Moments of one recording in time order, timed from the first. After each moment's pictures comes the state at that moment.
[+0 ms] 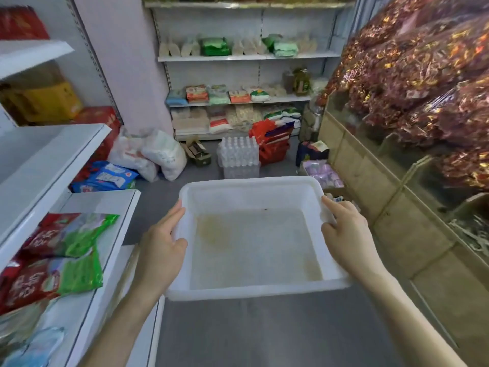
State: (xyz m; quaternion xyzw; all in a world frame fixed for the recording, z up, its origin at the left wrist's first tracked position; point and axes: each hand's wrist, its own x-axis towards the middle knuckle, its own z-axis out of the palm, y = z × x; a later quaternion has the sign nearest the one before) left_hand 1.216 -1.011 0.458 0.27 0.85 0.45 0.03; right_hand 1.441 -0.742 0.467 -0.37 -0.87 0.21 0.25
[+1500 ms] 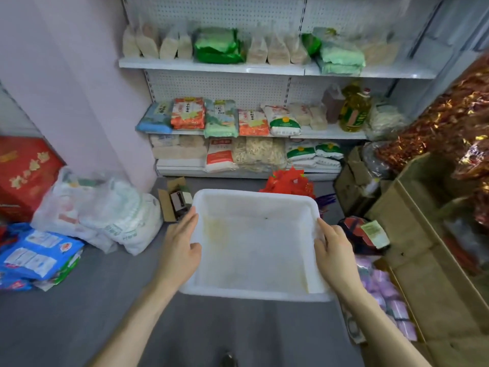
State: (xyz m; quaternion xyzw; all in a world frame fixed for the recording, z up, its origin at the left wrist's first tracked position) left_hand 0.394 -0.205 0.363 0.30 0.89 0.34 0.05; right_hand 0.605 0.074 0.362 -0.34 -0.88 0.29 0.19
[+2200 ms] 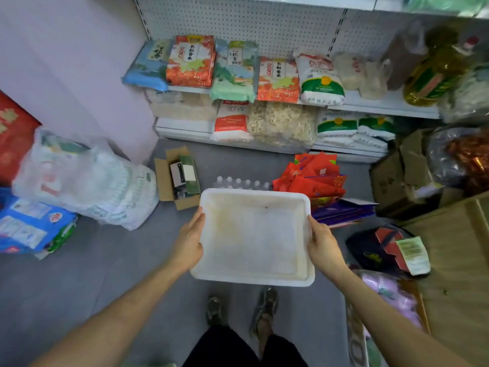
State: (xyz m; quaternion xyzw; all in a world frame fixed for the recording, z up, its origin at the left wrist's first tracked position) left_hand 0.170 -0.014 0.190 0.26 0.91 0.23 0.22; right_hand 0.353 0.296 0.215 -0.34 -0.84 0.41 -0.06
